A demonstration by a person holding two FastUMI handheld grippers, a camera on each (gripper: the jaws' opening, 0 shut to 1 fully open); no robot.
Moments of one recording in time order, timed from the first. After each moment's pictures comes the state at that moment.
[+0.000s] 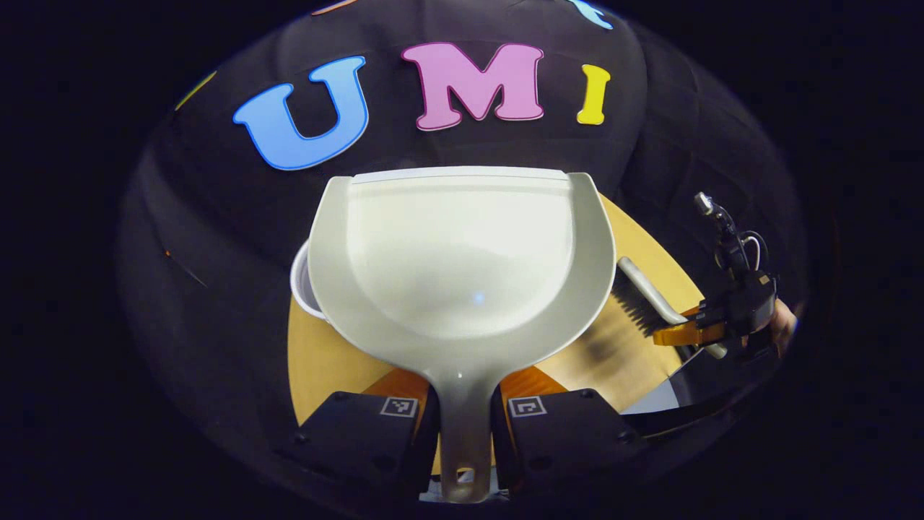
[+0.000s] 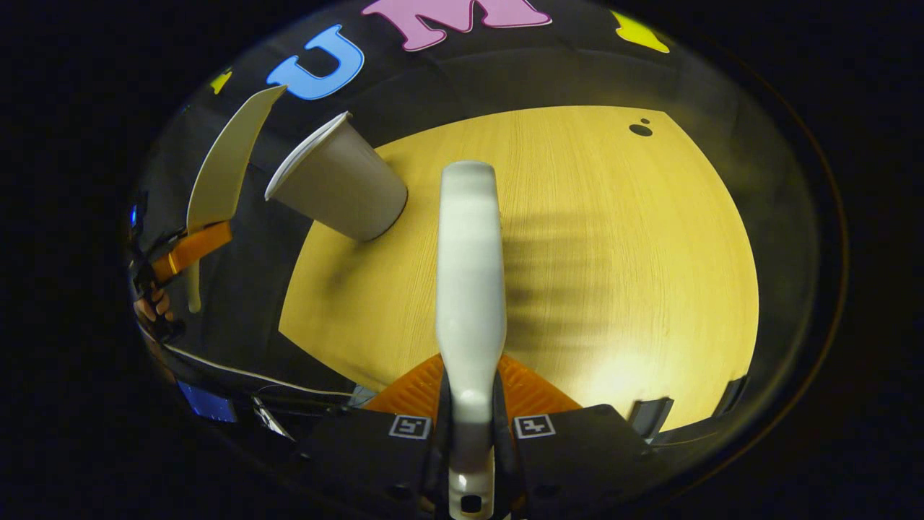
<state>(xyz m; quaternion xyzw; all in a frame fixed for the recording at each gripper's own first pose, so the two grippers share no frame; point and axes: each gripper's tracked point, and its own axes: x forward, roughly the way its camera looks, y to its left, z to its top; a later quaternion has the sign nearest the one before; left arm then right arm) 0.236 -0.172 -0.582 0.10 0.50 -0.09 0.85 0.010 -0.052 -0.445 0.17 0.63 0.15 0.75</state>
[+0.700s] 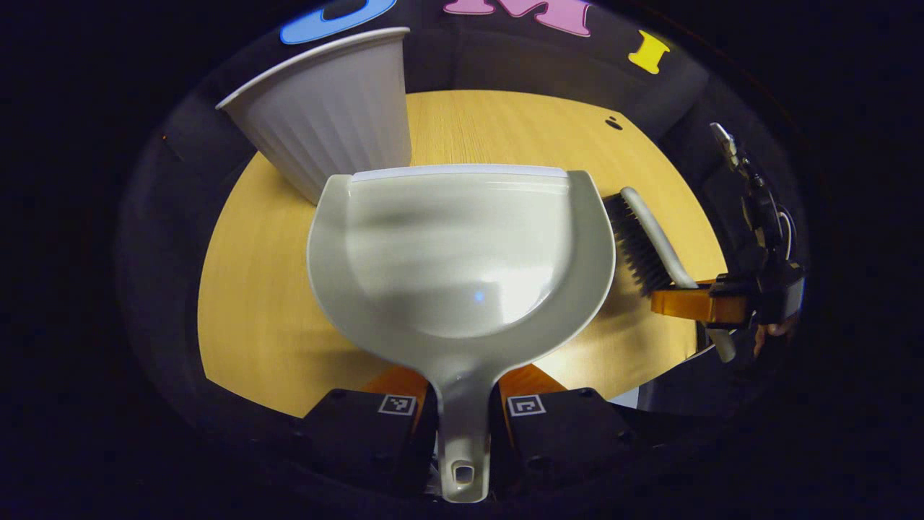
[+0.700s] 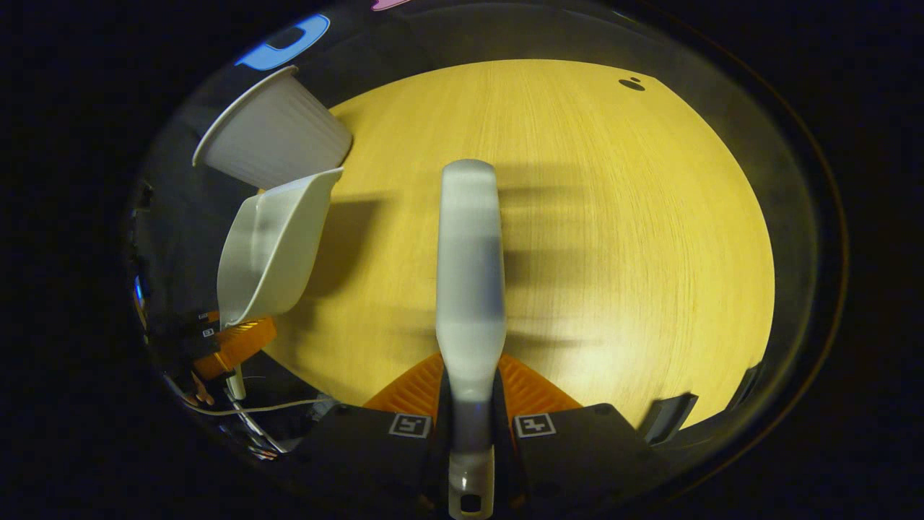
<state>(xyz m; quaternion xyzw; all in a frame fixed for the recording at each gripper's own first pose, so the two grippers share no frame) 0.144 -0.185 -0.795 0.00 0.64 0.00 0.77 -0.022 -0.044 -0.536 0.11 0.69 0.09 0.71</state>
